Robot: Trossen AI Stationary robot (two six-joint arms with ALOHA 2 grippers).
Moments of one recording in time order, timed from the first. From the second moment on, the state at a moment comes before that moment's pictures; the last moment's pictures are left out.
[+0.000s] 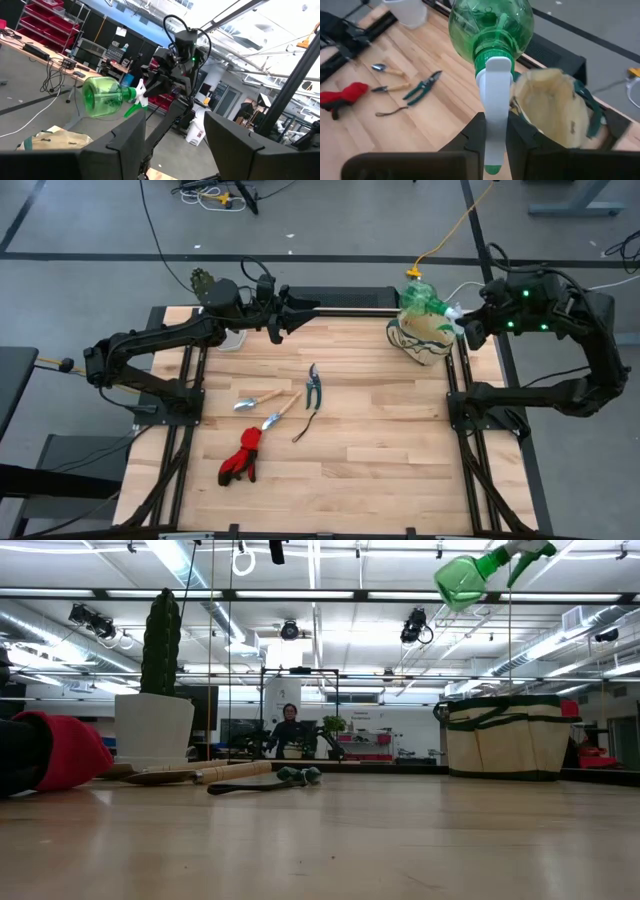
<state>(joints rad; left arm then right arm) 0.36 1.30 1.14 0.43 0.29 -0.56 -0.58 1.00 1.75 -1.55 0.03 0.28</state>
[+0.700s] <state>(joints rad) 0.36 1.30 1.14 0.43 0.34 -0.56 -0.58 1.04 1.67 -1.57 0.10 0.31</state>
